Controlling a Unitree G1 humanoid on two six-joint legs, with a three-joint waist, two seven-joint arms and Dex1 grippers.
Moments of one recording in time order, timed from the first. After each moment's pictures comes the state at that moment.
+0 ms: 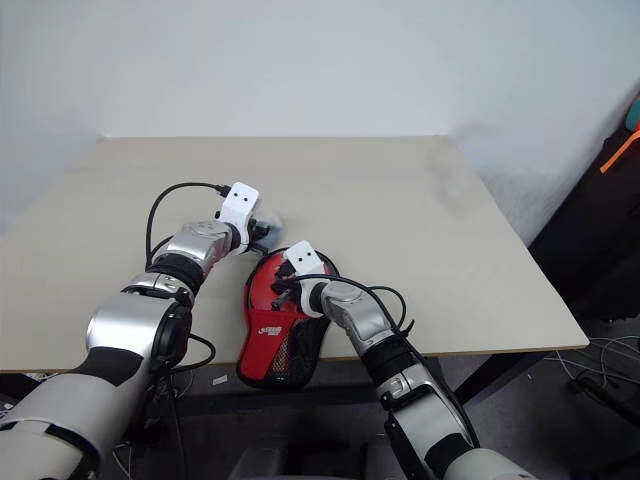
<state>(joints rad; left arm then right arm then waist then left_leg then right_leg) -1.15 0.26 -0.03 1.33 0.11 0.19 -0.39 -0.63 0.08 0.30 0.46 0.12 0.51 0.54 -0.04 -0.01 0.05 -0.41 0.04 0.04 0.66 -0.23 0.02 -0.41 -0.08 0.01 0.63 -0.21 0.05</state>
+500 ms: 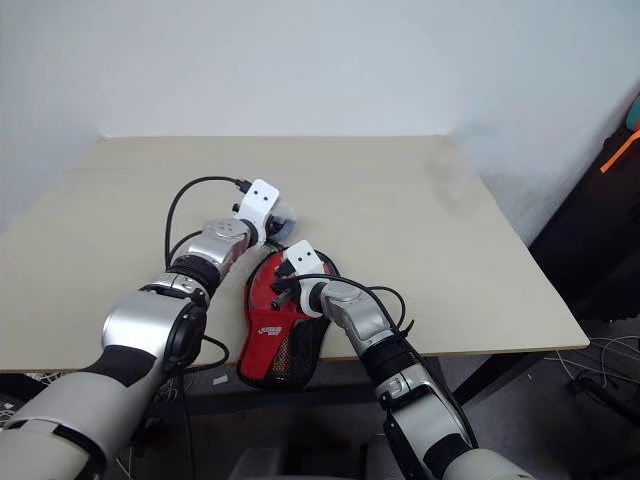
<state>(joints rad) -1.17 0.20 -0.02 1.38 0.15 0.05 -0.35 -0.63 0.08 0.29 0.46 0.12 0.52 0.54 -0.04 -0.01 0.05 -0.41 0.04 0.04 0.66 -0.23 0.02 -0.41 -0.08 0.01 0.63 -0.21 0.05</state>
